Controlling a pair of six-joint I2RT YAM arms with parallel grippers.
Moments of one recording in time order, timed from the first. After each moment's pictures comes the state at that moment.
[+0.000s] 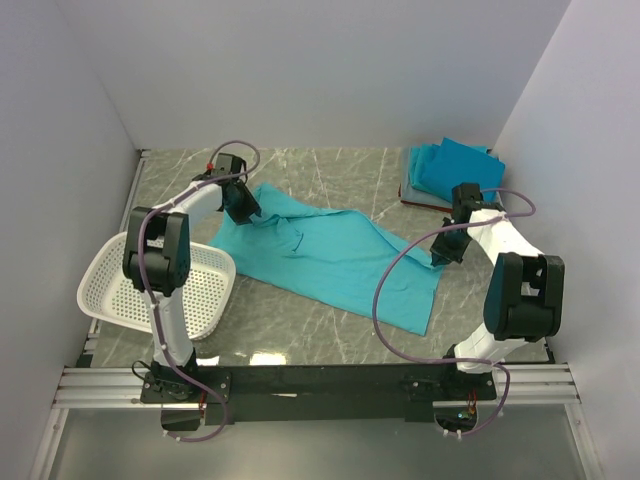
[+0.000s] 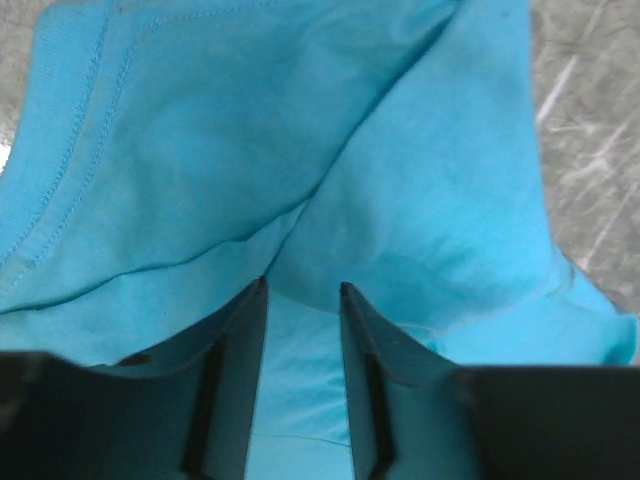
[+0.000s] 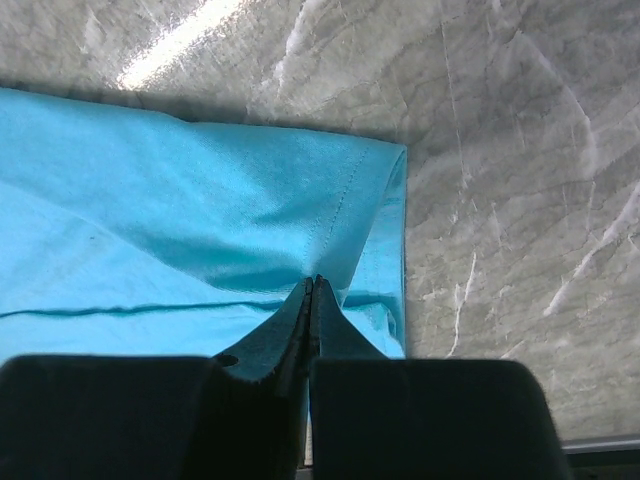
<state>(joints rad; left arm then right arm) -0.19 1.99 1.46 -0.48 0.04 -0.78 -0.07 1.60 1.08 -0.79 -0.03 0.49</state>
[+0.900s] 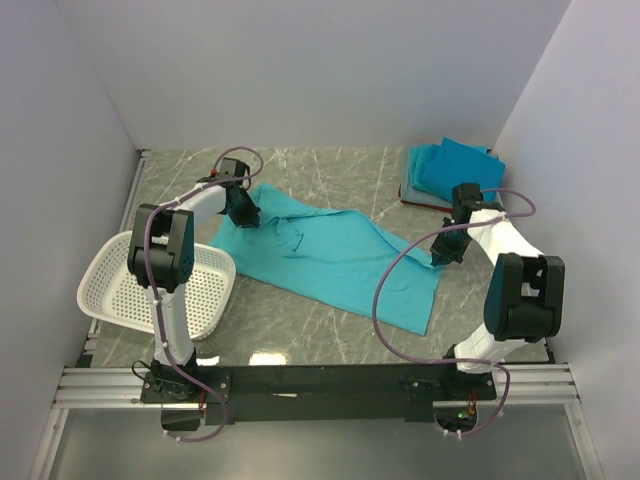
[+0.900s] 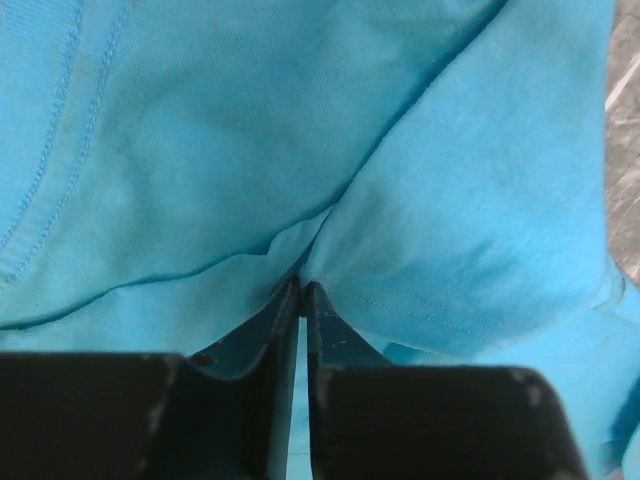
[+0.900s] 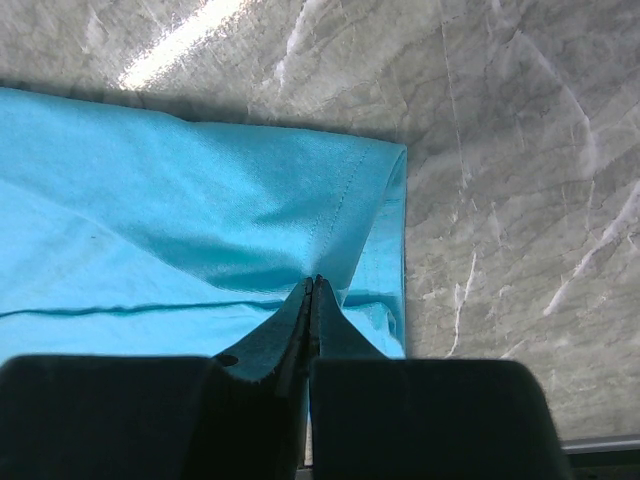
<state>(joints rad) -0.20 2.05 1.45 -0.48 0.04 -0.77 -0.07 1.59 1.07 -0.79 -0.03 0.49</state>
